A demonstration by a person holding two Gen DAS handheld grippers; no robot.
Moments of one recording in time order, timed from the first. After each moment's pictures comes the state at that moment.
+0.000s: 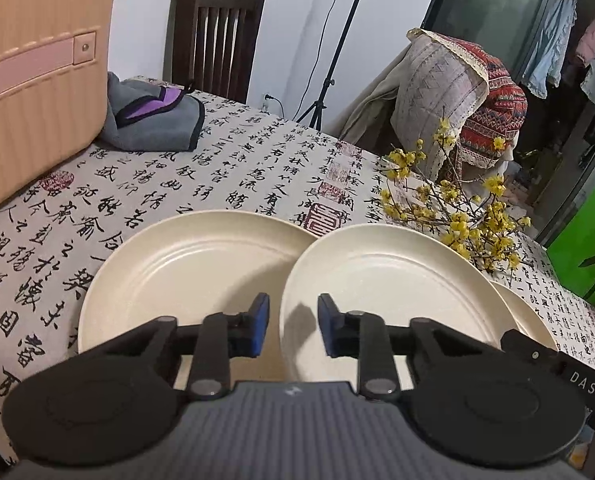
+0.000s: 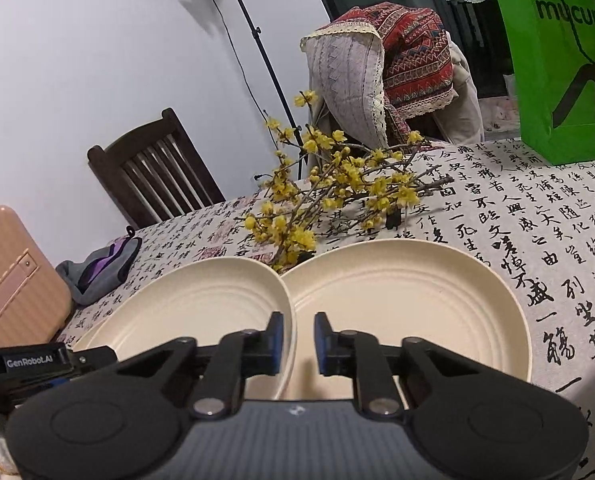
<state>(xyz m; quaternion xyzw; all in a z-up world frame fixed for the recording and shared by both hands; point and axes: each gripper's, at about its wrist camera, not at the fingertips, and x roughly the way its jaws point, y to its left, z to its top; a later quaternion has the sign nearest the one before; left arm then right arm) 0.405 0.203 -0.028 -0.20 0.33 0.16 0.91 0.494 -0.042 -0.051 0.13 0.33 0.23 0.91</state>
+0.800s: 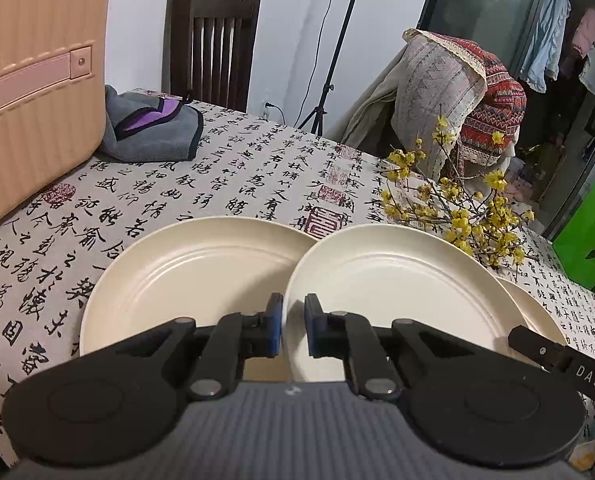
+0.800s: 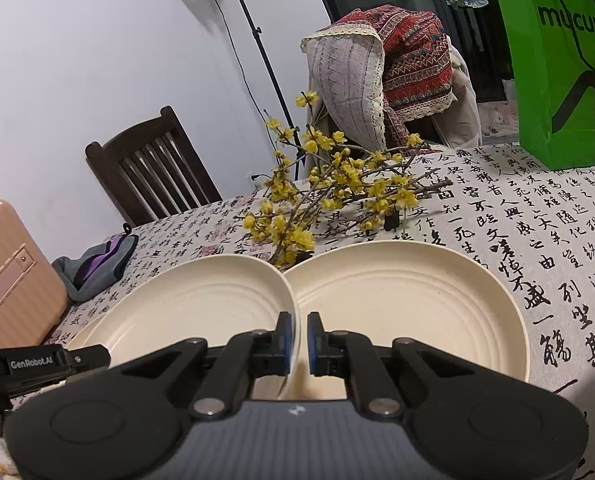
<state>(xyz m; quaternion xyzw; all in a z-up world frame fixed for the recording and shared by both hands) 0.405 0.197 -0.029 -0.18 0.32 0.17 0.91 0.492 -0.039 -0.051 0.12 0.33 0.22 0.91</state>
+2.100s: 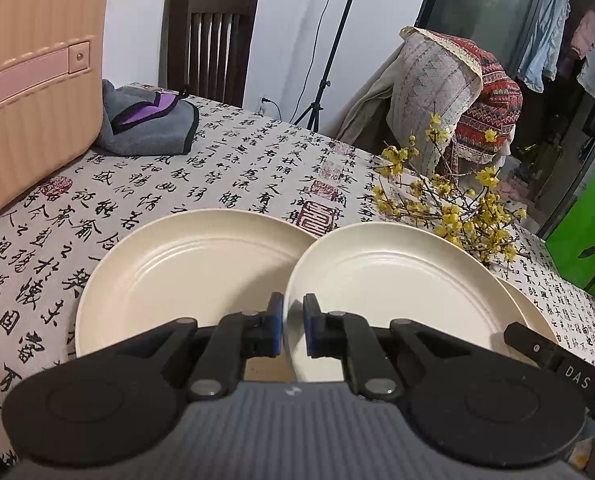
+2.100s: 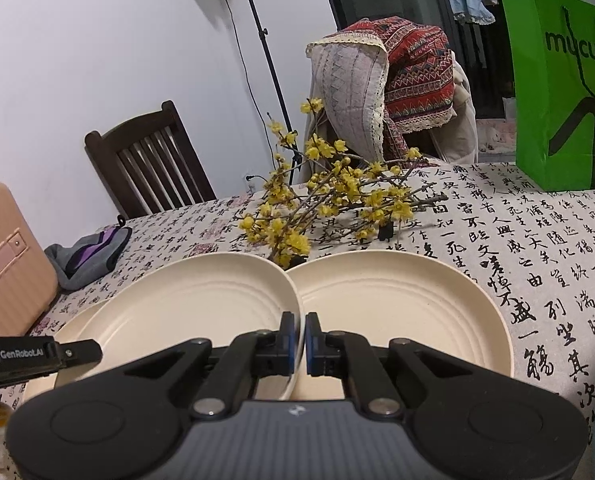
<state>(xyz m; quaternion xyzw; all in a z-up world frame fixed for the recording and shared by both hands) 0.403 0.193 -0.026 -0.19 0.33 0.16 0.91 0.486 -0.037 -0.044 0.09 0.32 0.21 0.92</state>
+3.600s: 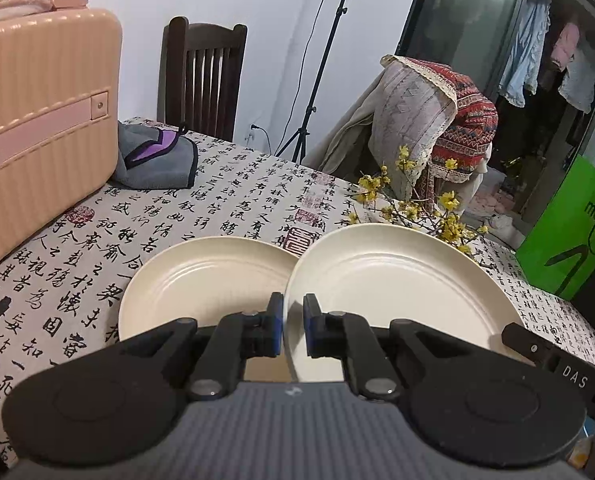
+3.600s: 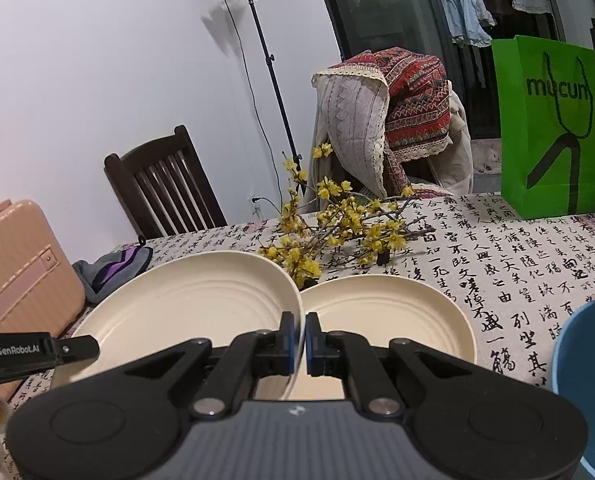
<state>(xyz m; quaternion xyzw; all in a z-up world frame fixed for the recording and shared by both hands) 0.352 0.176 0.021 -0.18 0.29 0.15 0.93 0.433 -0.055 0.003 0.09 0.29 0.21 0.93</state>
